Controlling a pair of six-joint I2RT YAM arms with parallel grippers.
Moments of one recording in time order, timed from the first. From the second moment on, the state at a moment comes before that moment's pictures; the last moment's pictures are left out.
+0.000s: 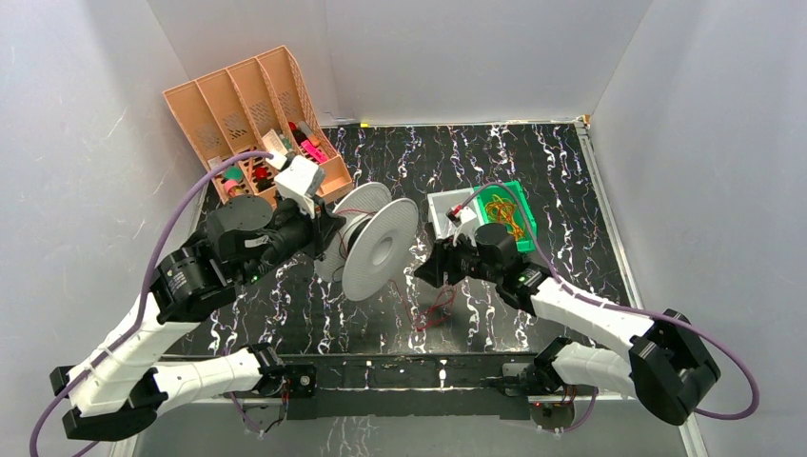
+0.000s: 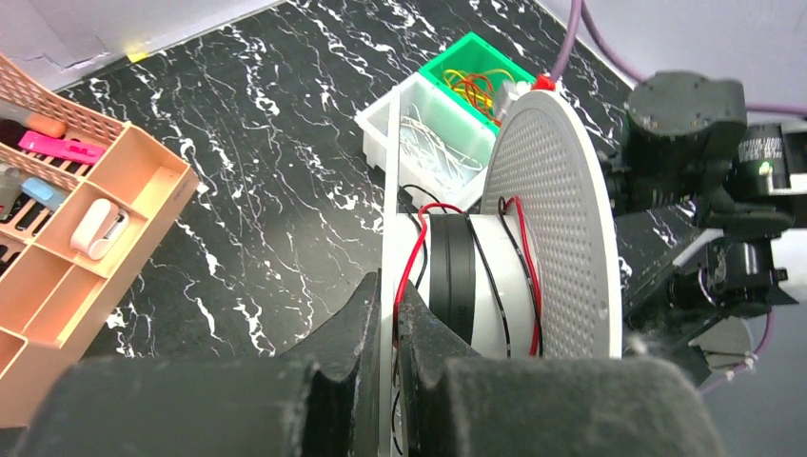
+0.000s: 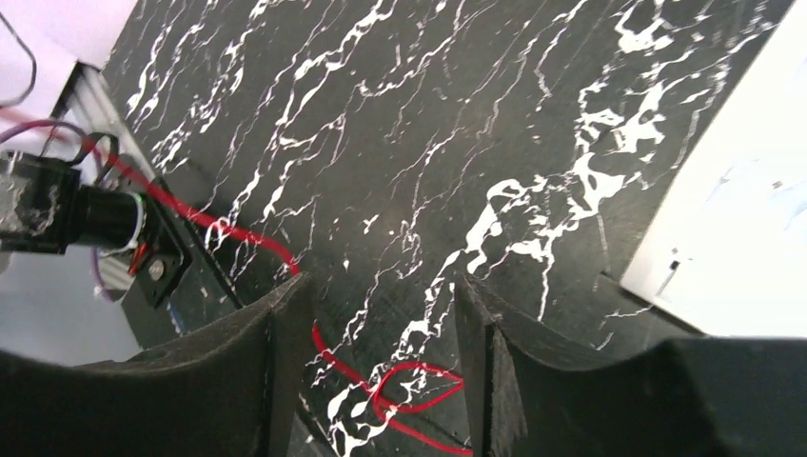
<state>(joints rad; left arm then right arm) -0.95 0.90 1.40 -0.81 -0.25 -0.18 0.74 1.10 0.54 0.13 -0.28 0.43</state>
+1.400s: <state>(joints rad) -0.95 1.11 1.33 -0.55 -0.85 -0.30 1.29 1.28 0.51 0.38 0.03 0.66</state>
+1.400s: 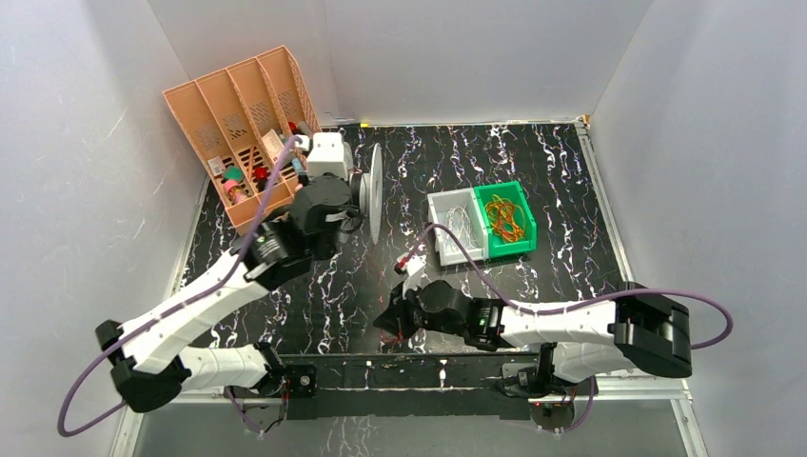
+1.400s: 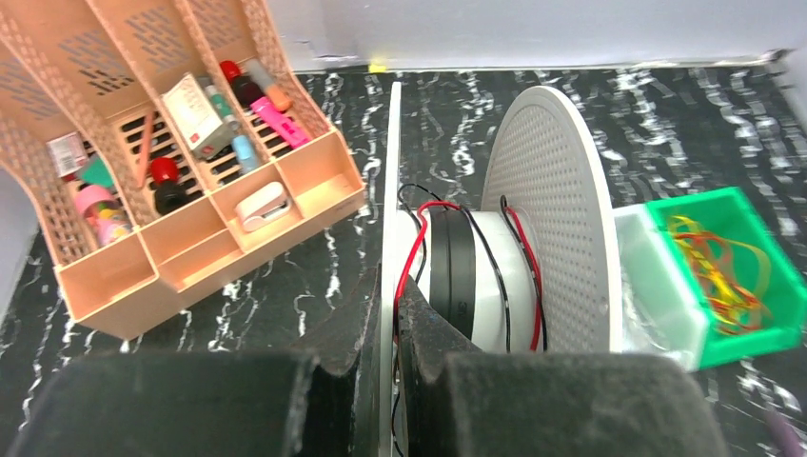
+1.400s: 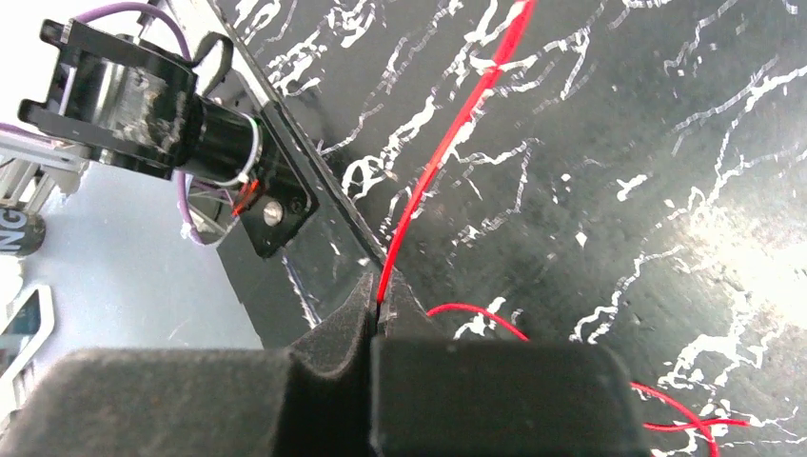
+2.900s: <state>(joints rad) -1.07 1.07 1.01 -0.44 -0.72 -0.12 1.07 1.36 1.57 -0.71 0.14 0.19</state>
